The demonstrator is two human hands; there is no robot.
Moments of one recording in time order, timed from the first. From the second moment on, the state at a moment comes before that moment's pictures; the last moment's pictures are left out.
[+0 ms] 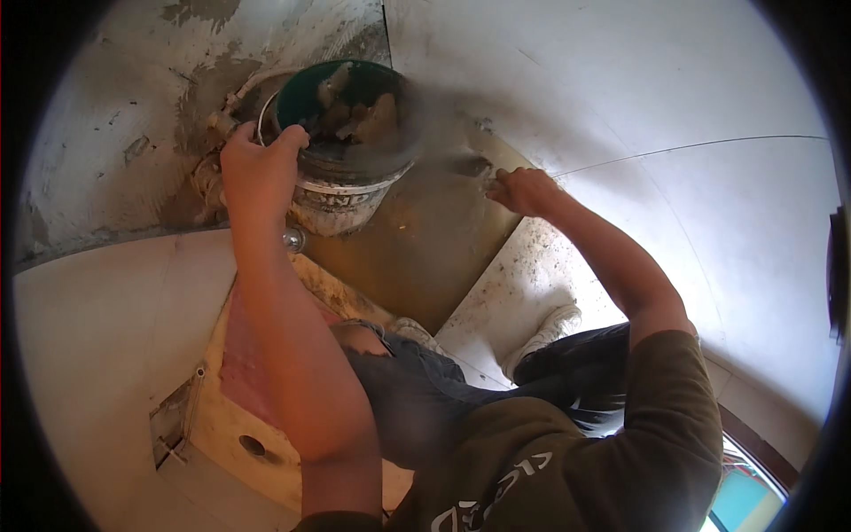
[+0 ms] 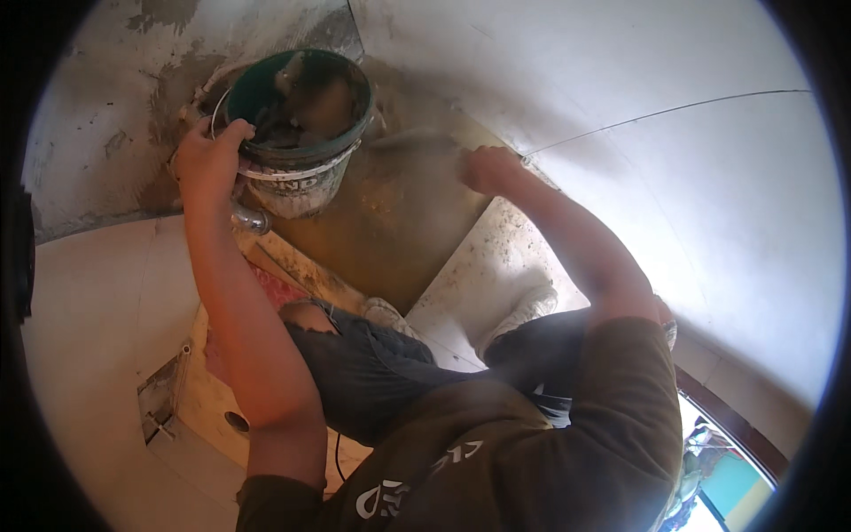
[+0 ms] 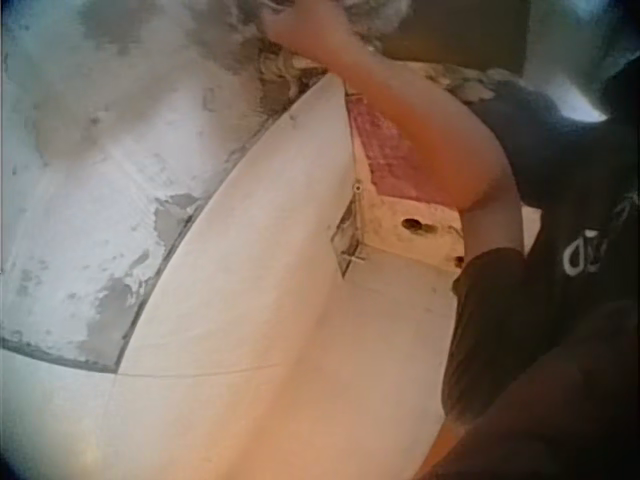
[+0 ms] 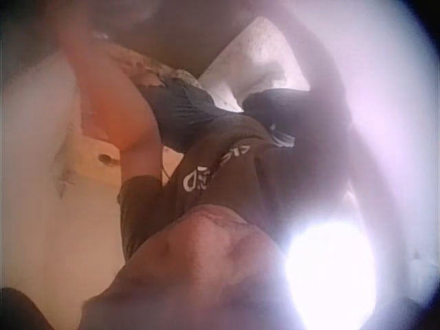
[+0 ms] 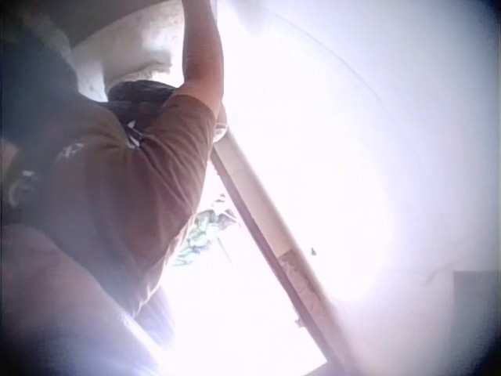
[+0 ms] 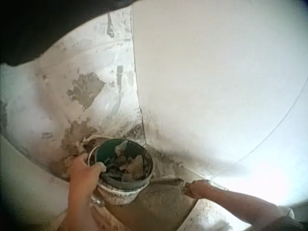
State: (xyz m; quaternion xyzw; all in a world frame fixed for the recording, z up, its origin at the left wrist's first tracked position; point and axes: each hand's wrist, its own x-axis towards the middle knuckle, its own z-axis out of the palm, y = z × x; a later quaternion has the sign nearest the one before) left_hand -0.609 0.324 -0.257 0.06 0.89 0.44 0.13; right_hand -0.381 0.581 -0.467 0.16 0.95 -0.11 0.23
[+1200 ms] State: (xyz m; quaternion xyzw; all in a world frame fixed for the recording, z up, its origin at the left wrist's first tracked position) left_hand -0.583 0.308 -0.229 0.05 0.82 0.55 0.15; right_hand -0.375 0.481 -0.522 0.32 0.87 -0.35 -0.09
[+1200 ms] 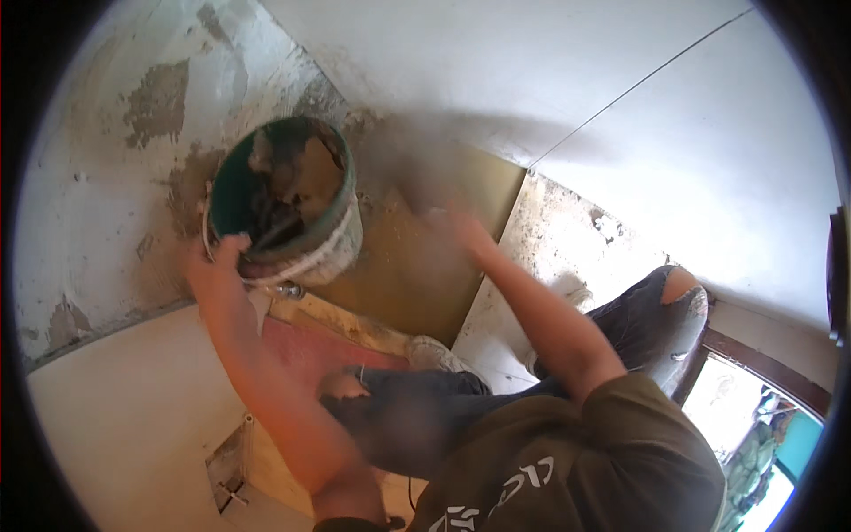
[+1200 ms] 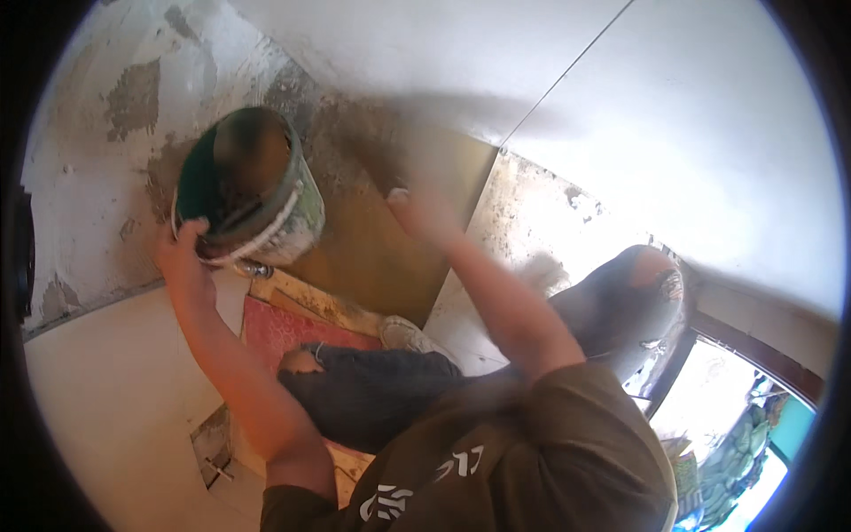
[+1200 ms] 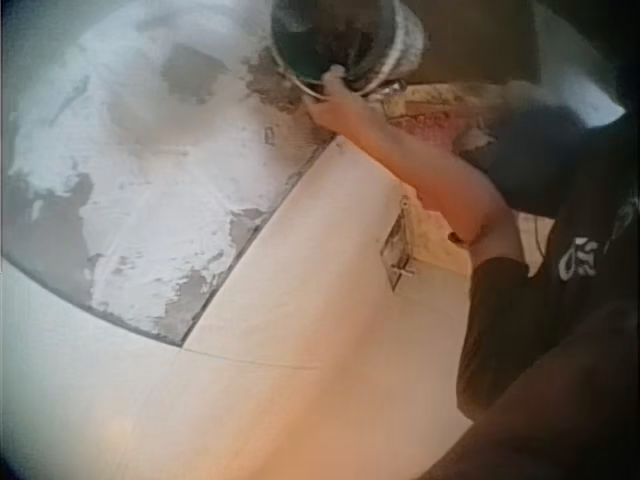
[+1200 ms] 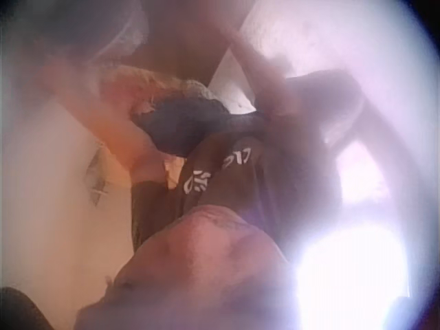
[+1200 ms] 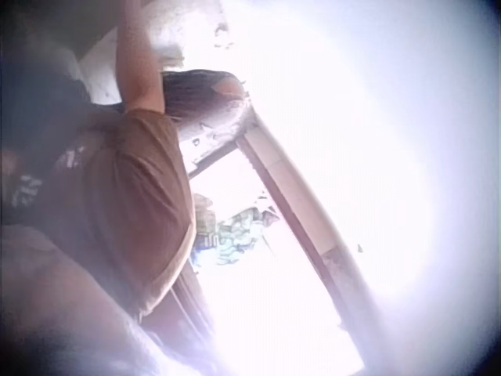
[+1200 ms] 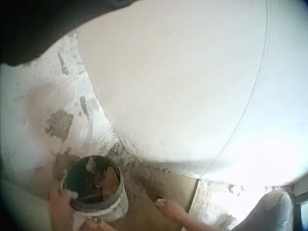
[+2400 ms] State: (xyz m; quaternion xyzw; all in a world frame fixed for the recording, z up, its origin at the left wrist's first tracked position) left_hand -0.562 0.035 -0.343 -0.11 0.94 0.28 0.13; right_hand -0.403 0.491 -0.503 0.42 0.88 -0.24 0.03
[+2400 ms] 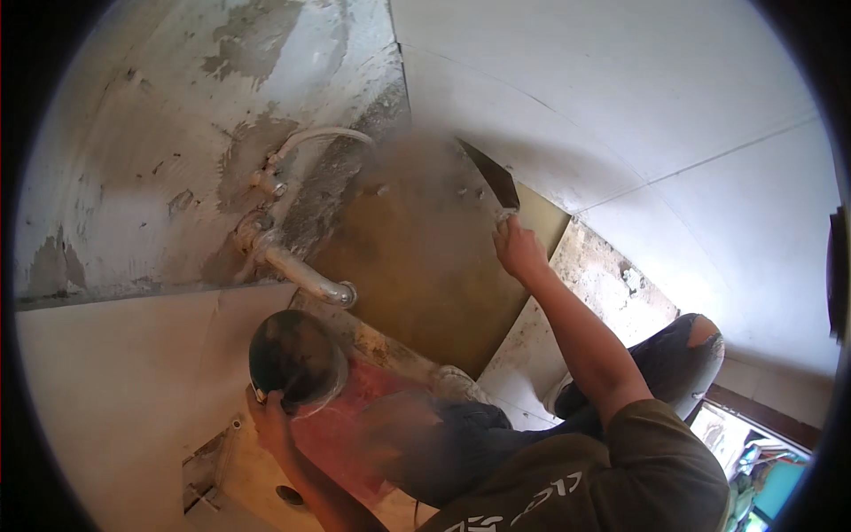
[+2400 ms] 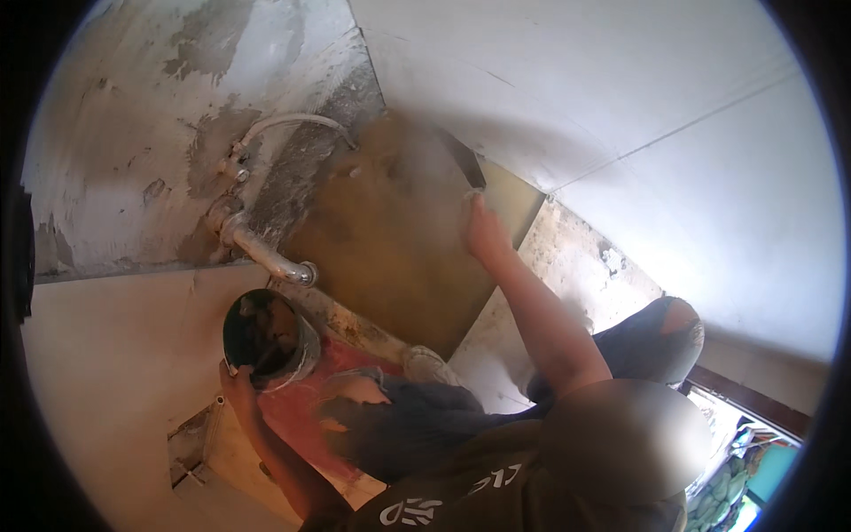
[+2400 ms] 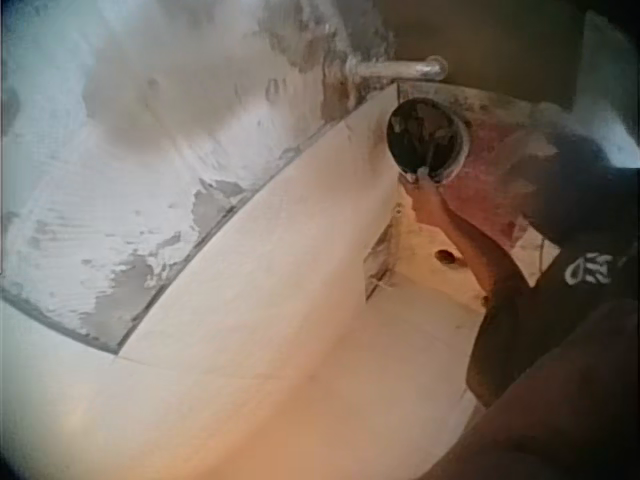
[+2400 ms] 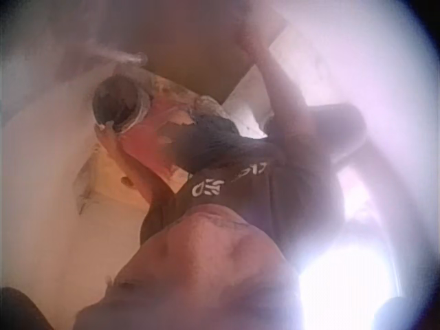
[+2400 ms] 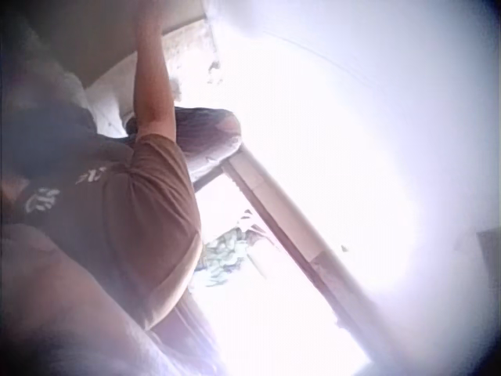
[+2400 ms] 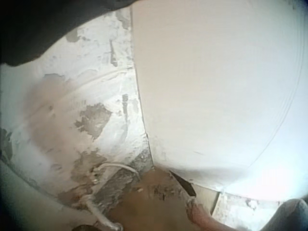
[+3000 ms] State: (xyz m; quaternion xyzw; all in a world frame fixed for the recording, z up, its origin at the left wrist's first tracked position) left_hand -0.577 0.071 -0.346 -0.21 0.97 0.06 0.07; right_hand -0.516 0.538 -0.444 0.28 0.93 -0.21 0.11
